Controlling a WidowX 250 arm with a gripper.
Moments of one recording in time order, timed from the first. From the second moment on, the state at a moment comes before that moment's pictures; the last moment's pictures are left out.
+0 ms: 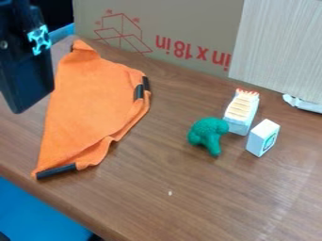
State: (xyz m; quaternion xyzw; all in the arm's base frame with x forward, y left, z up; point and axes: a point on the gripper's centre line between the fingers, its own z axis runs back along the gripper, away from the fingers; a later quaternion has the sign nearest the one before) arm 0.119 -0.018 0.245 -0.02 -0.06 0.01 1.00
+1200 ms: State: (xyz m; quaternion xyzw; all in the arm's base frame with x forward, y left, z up) arm 0.110 0.041 0.179 0.06 -0.11 -0.10 0.99
